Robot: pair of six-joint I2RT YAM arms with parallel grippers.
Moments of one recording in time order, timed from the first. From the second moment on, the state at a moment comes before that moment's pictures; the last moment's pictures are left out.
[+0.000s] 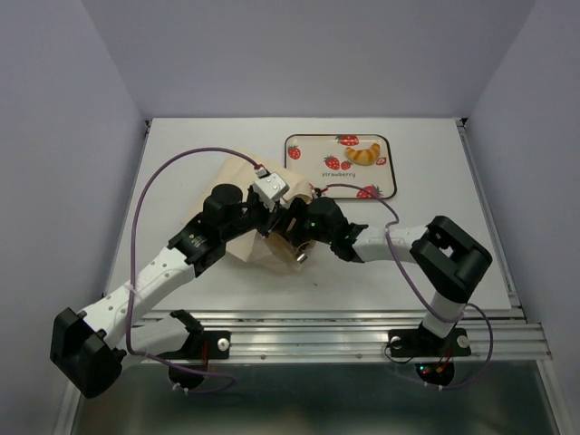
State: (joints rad) left arm -0.68 1.03 0.81 -0.09 0.20 0.08; right arm 0.84 1.73 0.88 0.40 -0.11 1.27
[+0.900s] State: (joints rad) left arm -0.68 1.02 0.78 -0.03 -0.04 0.03; right arm 0.84 1.46 0.67 0.52 -0.03 1.13
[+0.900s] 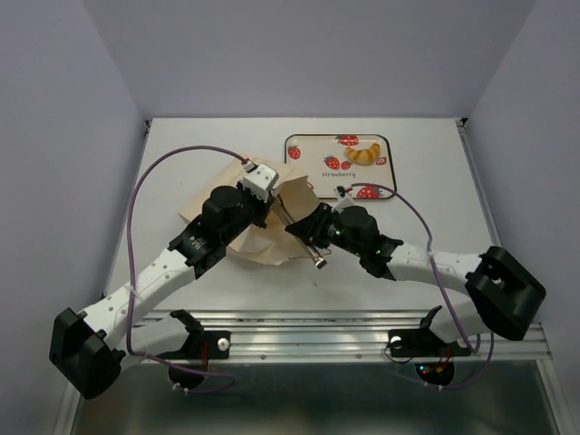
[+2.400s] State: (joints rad) left arm -0.65 1.19 0.92 0.08 -0.20 -0.11; right arm 0.84 0.67 0.60 0.09 0.01 0.71
